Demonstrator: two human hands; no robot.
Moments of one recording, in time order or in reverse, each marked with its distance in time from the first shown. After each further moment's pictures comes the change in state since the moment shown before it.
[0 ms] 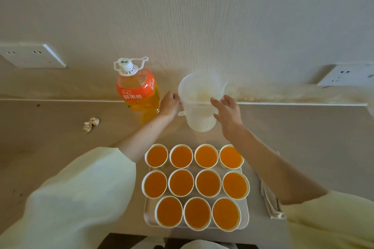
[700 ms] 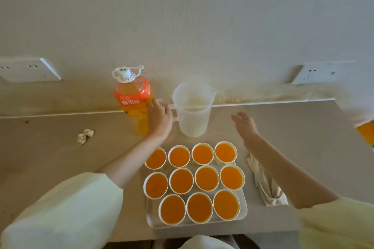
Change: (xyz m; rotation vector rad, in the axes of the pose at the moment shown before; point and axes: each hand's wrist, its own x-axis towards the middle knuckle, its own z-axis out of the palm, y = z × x) left_hand -0.052 -0.016 -0.027 0.193 0.189 0.320; right_hand -0.017 0.017 -0.070 -0.459 0.195 -0.014
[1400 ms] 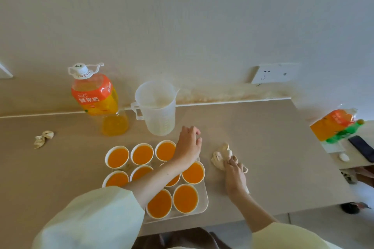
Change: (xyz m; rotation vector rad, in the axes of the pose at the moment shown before) left_hand -0.122 0.066 0.126 0.059 -0.423 0.244; right_hand -0.049 0.172 -0.068 -0.833 -0.064 -0.099
